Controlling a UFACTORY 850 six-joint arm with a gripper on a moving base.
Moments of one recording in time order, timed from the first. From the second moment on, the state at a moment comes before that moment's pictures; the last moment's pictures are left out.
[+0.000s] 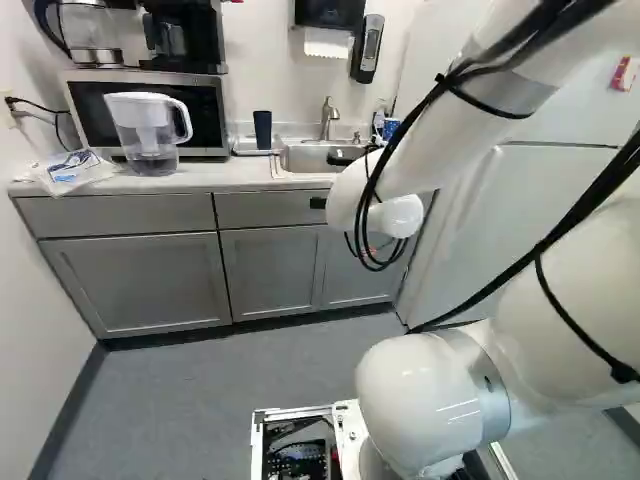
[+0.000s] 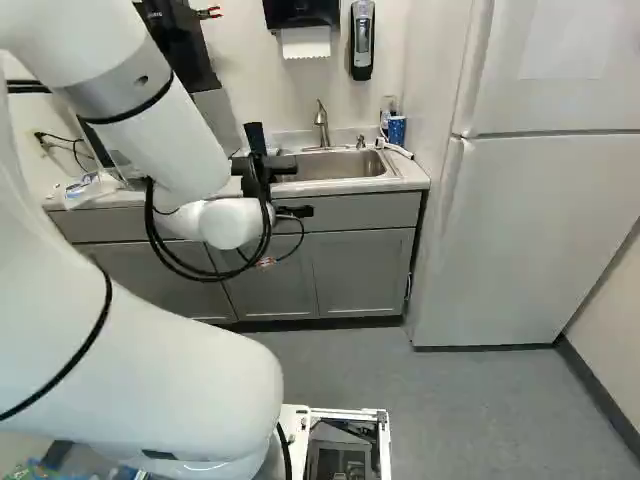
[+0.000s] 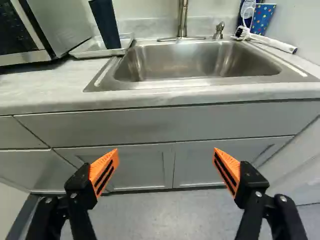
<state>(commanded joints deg) 3.0 14.1 -15.9 0.9 35.7 0.9</state>
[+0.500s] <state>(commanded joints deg) 1.2 15.3 -9.2 0.4 44.5 0.3</state>
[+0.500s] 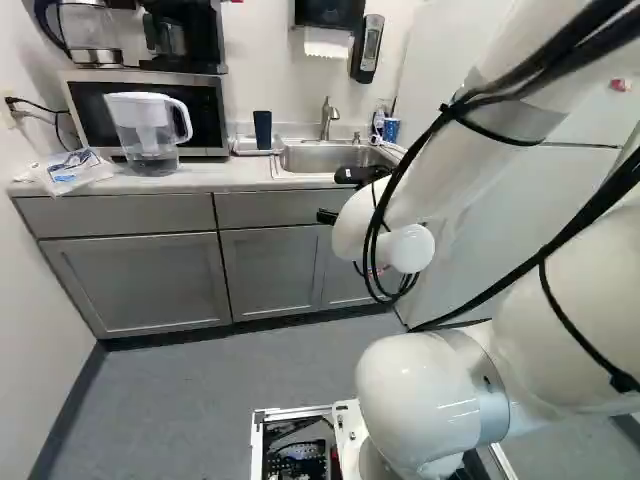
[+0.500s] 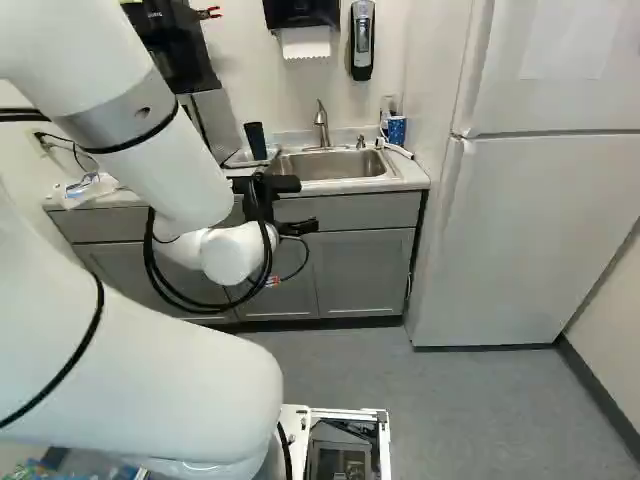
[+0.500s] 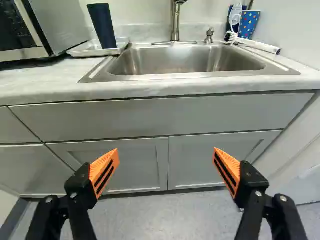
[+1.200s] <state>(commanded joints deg) 0.0 16.0 -5.1 0.0 49.9 0.0</state>
